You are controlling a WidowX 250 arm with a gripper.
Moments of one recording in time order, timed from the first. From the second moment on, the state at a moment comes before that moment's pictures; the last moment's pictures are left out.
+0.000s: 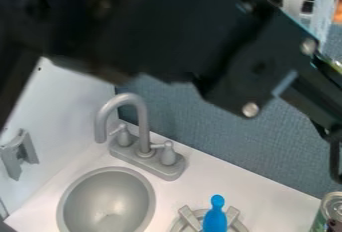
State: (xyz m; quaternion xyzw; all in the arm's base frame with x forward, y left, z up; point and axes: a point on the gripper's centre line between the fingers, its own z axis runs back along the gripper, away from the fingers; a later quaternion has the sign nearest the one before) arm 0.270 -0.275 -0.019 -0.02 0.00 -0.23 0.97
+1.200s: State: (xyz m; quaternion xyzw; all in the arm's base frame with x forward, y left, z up) arm 0.289 -0.266 -0.031 -0.02 0.04 -0.20 0.98
